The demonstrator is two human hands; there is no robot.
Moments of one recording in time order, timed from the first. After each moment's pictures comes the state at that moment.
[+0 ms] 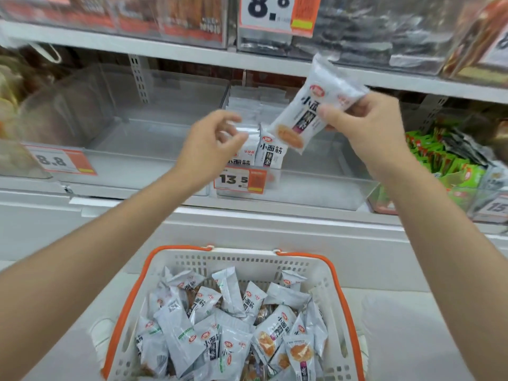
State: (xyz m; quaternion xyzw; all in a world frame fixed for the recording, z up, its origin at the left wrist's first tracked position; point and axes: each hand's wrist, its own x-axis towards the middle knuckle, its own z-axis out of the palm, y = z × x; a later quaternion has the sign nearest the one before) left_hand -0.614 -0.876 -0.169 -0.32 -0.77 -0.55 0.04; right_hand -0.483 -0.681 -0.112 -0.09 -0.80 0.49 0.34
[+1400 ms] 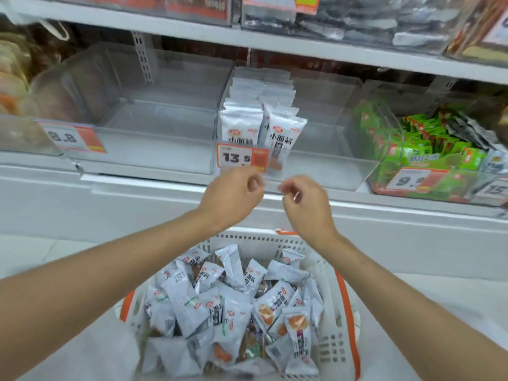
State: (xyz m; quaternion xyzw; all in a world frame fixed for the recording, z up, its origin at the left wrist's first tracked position) left_hand -0.544 -0.884 -0.231 -0.36 -0.86 -0.36 -0.03; right_hand -0.456 -0.736 -0.260 -0.12 -0.89 0.32 0.29
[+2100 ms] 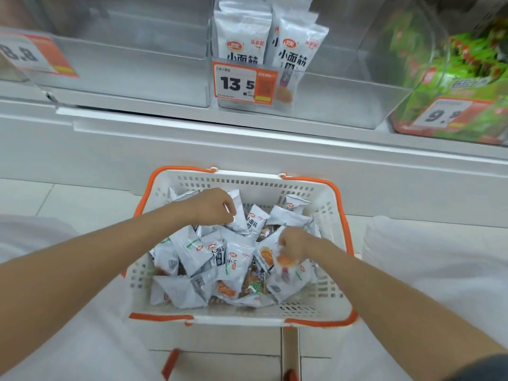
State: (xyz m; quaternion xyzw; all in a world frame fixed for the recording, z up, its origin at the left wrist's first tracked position) left_hand -0.529 -0.932 -0.341 -0.32 -0.85 -0.17 -0.38; right_hand -0.393 -0.746 -0.433 -0.10 -0.91 0.11 -0.38
